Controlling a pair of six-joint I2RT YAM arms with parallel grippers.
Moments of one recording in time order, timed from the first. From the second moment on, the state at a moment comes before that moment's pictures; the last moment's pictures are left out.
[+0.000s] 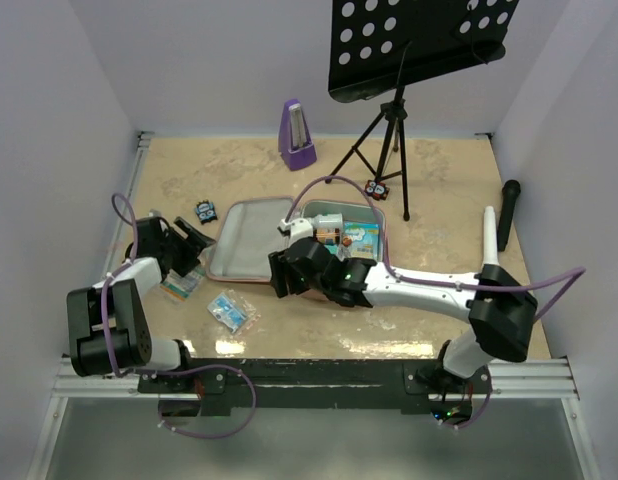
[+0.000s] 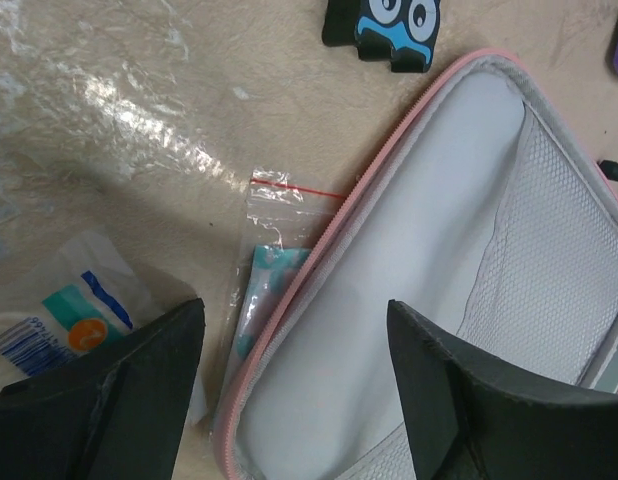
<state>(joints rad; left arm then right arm) 0.23 1.39 0.55 0.00 0.33 -0.73 1.10 1.54 1.03 -0.15 0.25 0.57</state>
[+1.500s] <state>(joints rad) 0.17 1.35 0.54 0.09 0.54 -0.75 1.13 1.94 1.61 -0.47 0.59 0.58</state>
